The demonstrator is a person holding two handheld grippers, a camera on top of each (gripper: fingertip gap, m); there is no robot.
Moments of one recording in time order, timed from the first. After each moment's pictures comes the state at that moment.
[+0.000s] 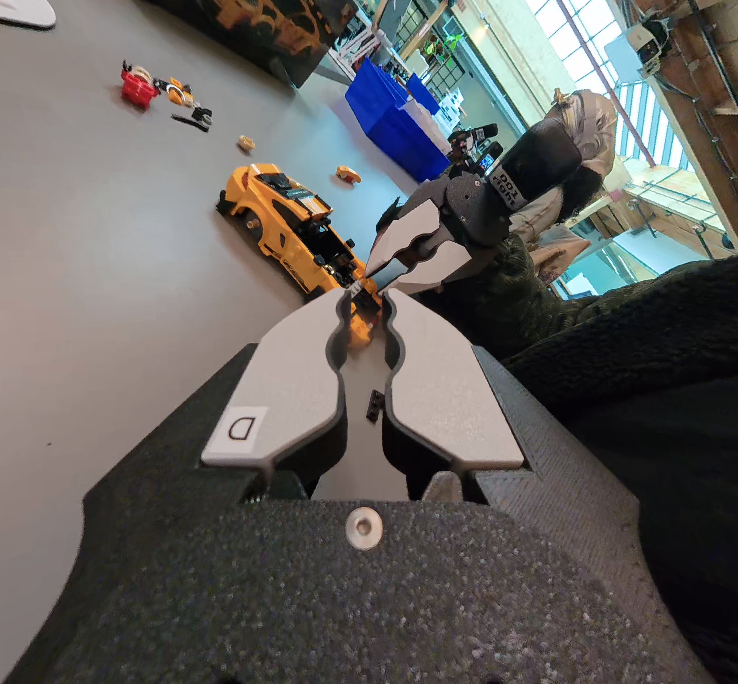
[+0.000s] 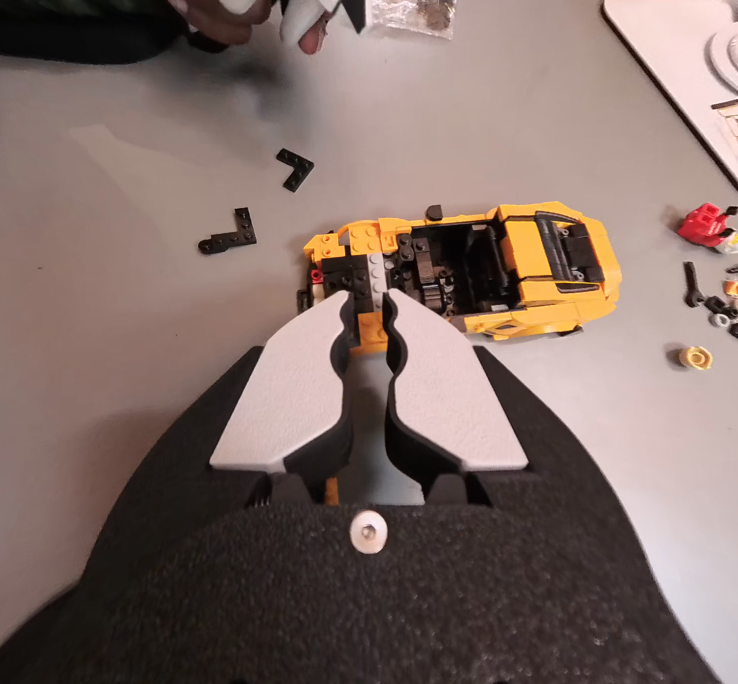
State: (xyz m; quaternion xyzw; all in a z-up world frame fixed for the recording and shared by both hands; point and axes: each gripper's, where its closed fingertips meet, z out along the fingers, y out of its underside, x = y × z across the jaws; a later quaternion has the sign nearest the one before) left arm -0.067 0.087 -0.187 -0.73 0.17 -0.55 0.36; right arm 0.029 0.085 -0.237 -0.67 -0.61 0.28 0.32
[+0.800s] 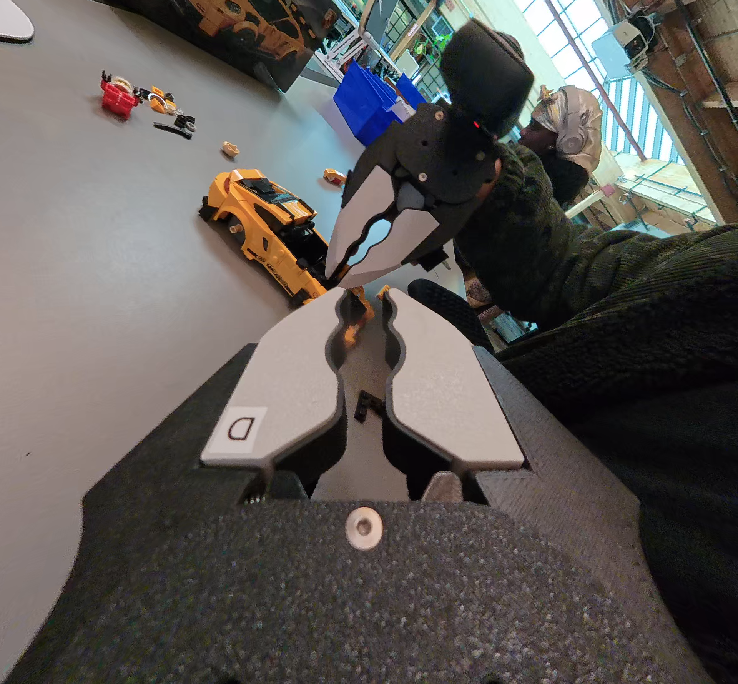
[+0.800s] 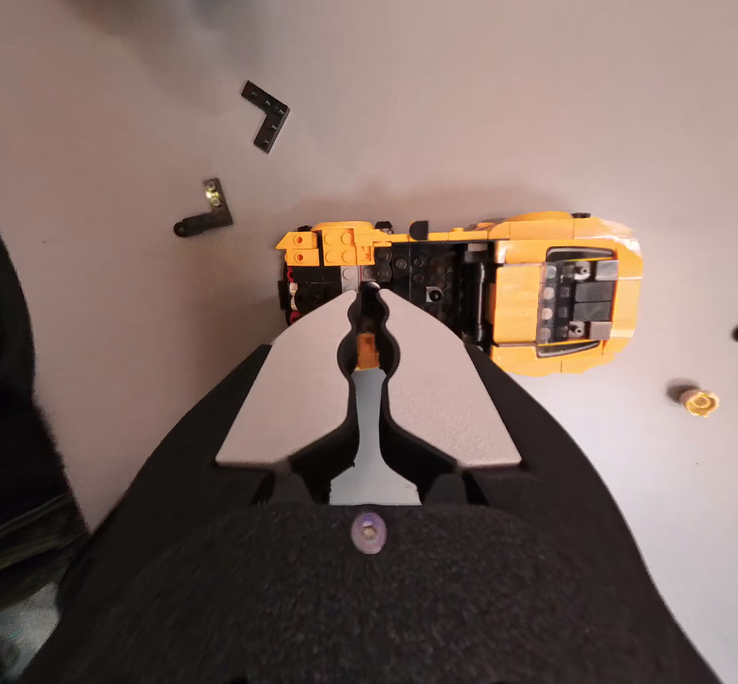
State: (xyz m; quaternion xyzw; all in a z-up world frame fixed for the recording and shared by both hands) left arm -0.065 0.080 -0.178 -0.73 0.18 -0.56 0.36; right arm 0.017 0.099 -0.248 -0.71 -0.68 0.18 0.09
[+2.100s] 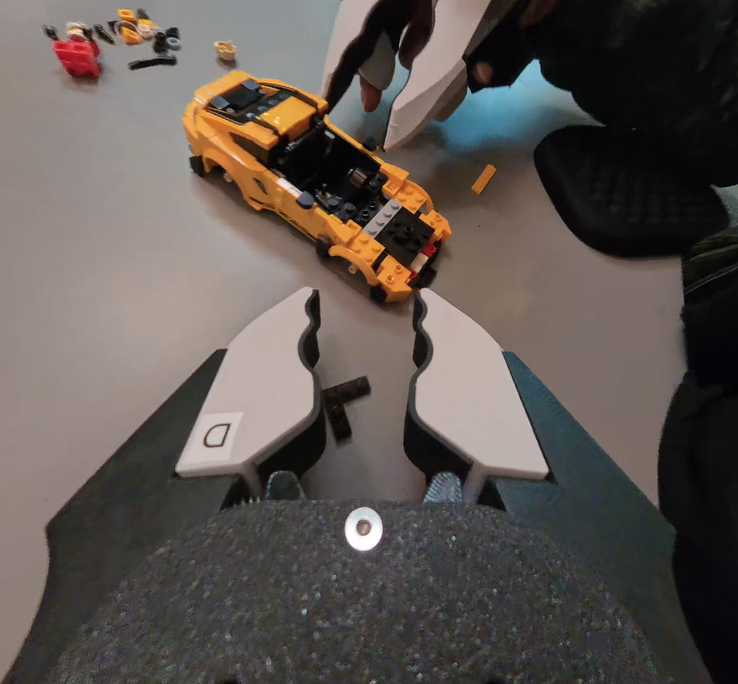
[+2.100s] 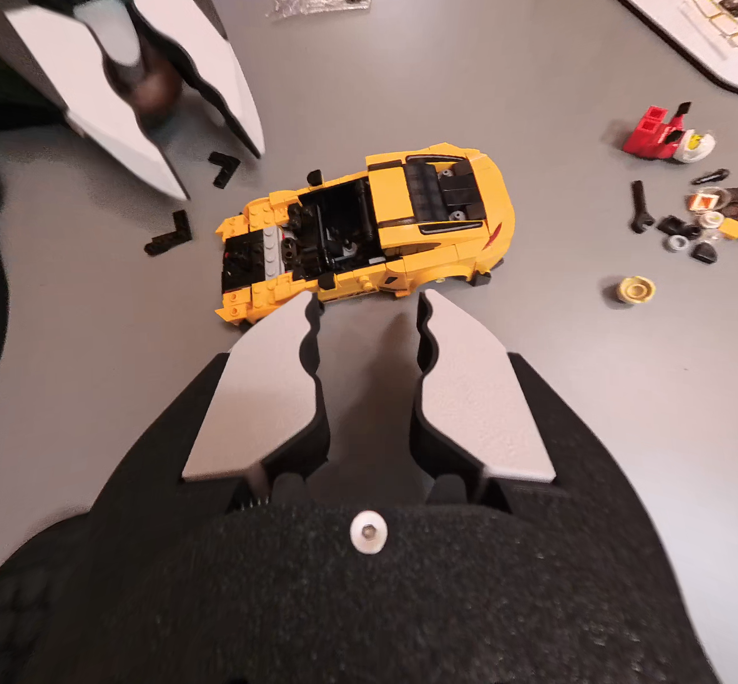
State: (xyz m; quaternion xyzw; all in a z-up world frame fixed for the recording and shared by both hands) left arm -0.025 0.070 -0.238 -0.80 0.36 -0.31 0.36; right arm 0.055 0.140 -0.243 -0.71 -0.56 0.34 0.26
